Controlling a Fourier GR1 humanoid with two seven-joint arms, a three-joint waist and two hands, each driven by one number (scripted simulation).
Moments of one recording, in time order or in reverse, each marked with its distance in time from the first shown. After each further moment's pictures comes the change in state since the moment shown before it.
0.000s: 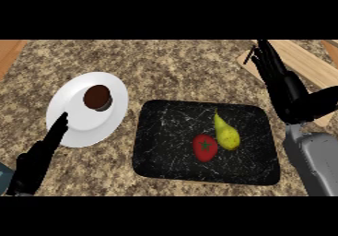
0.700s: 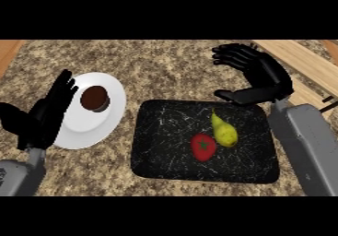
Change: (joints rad) left arm -0.270 -0.124 0.124 0.031 0.141 -0.020 0.089; right arm -0.210 0.040 -0.018 0.254 -0.167 0.351 -0.030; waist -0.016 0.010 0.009
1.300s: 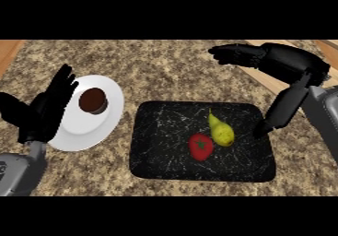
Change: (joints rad) left arm -0.042 -0.020 0.030 0.025 0.002 -0.011 0.038; right arm -0.117 -0.239 0.115 -0.147 0.010 0.377 0.223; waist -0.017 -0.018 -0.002
